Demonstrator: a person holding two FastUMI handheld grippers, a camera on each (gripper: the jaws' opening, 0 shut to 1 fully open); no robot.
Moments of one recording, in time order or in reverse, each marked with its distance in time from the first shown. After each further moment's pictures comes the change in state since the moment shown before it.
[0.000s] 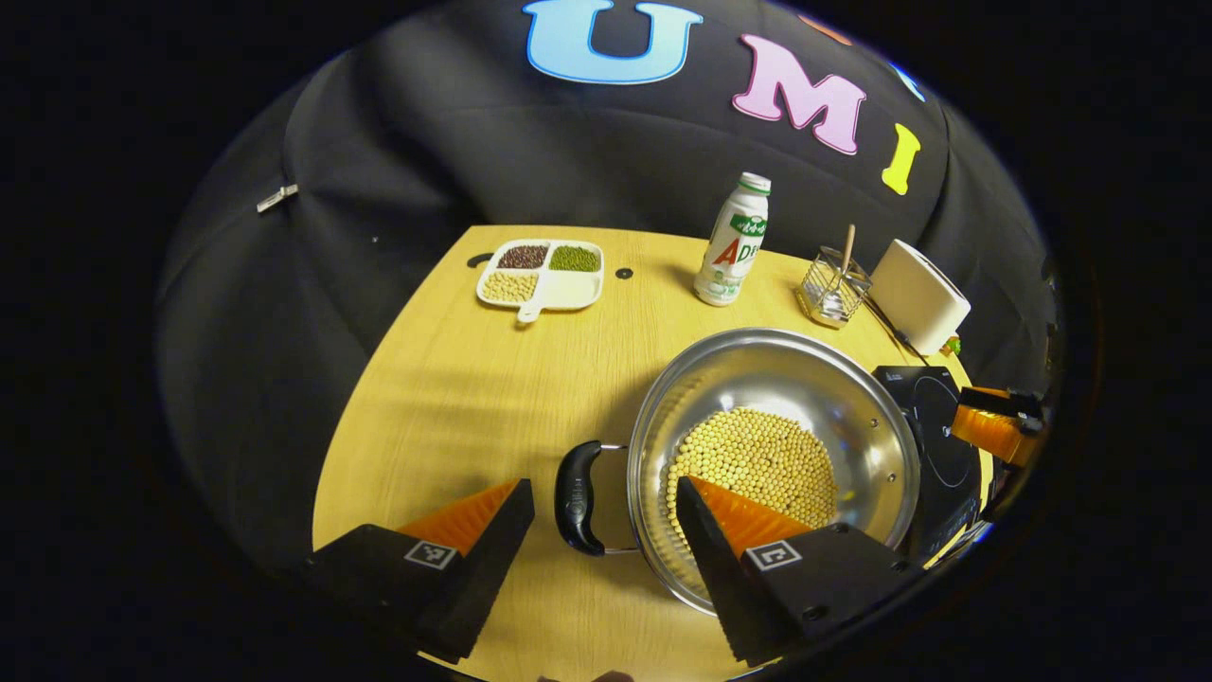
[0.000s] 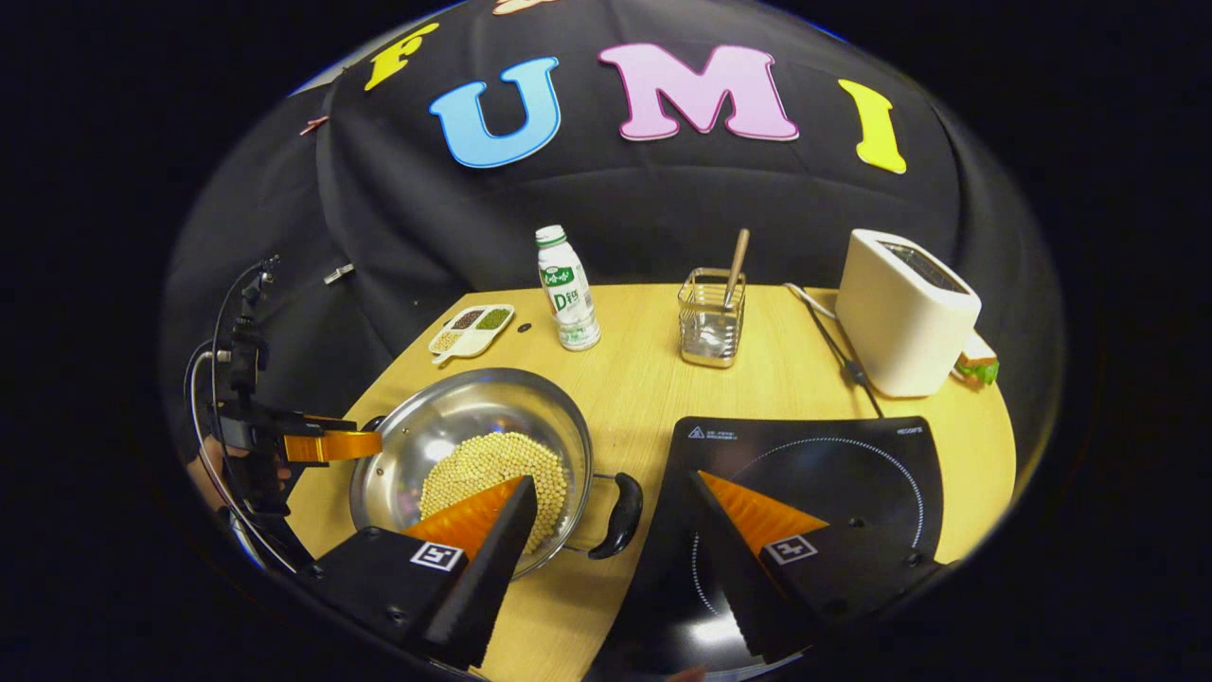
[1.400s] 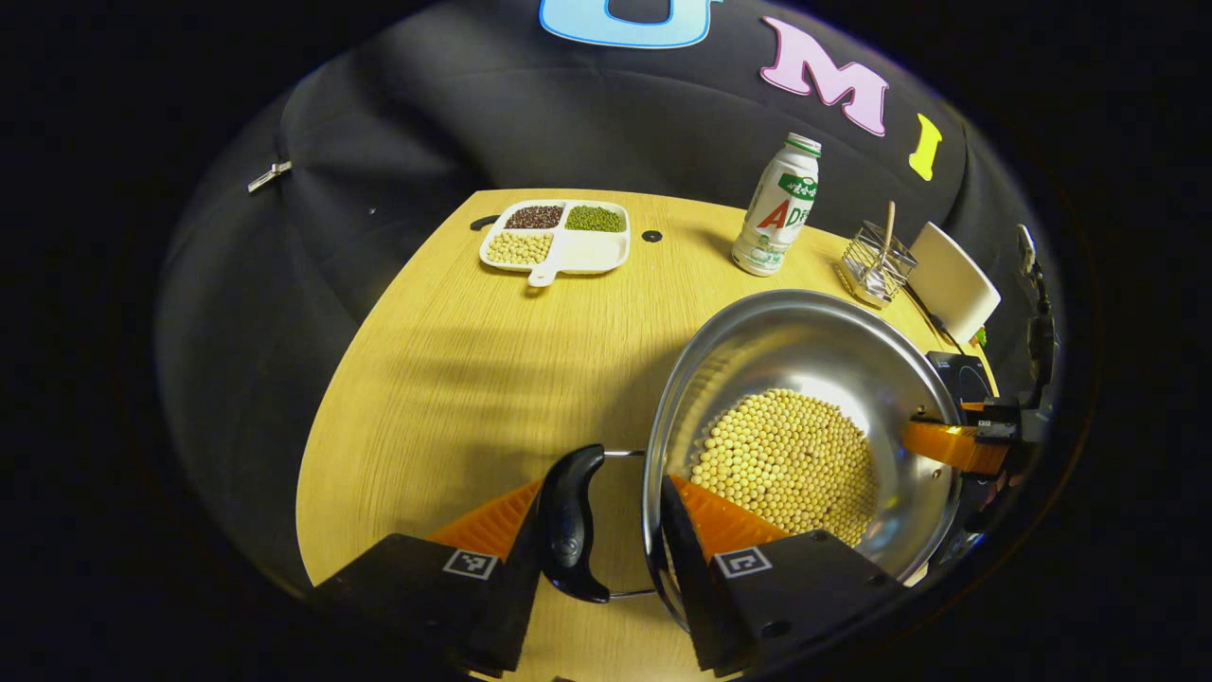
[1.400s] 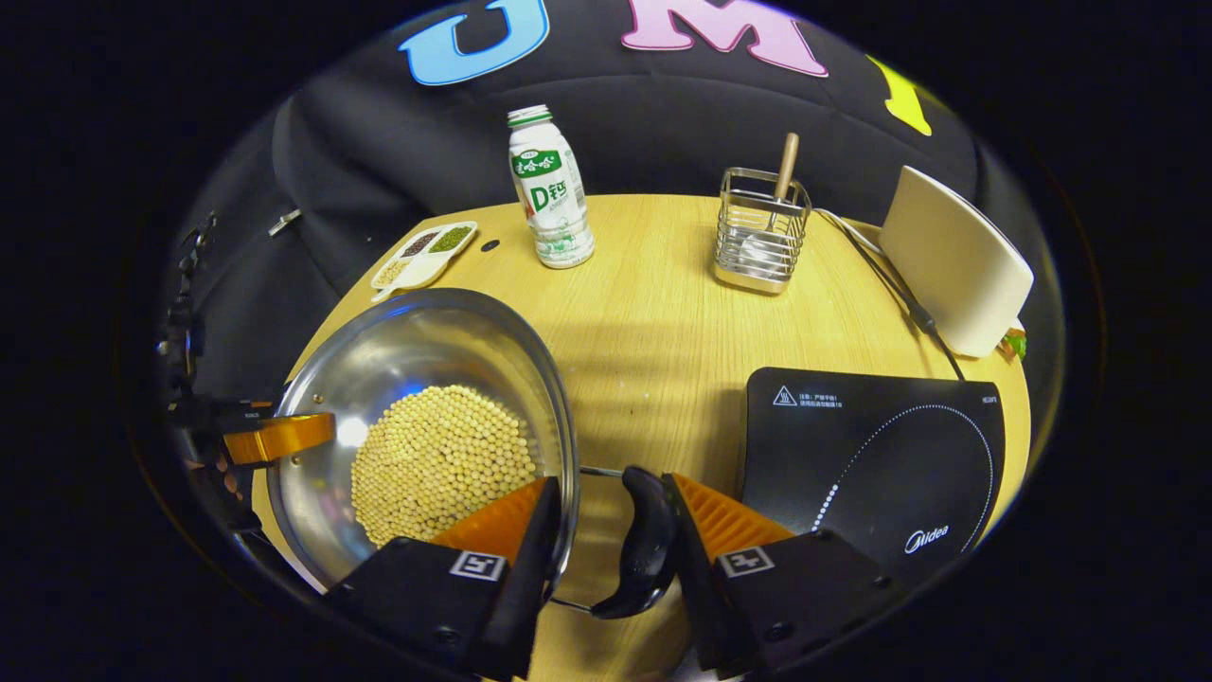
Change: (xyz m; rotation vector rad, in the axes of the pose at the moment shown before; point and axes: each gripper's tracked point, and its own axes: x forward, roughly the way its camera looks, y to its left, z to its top) left arm 0.043 0.027 -0.016 -0.012 0.062 0.027; right arm 0.097 0.013 -0.051 0.000 0.224 -0.095
